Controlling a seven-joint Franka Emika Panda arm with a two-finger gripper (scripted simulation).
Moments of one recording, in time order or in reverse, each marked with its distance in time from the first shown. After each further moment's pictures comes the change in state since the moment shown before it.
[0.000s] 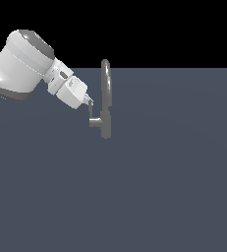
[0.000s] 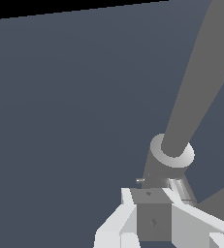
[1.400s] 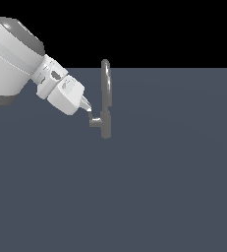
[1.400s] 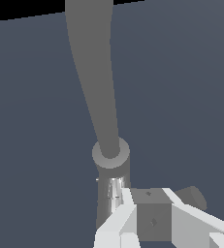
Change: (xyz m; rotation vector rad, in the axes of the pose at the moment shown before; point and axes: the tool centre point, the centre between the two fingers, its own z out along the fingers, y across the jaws) arm 0.004 0.061 -0.010 0.027 -0.009 0.005
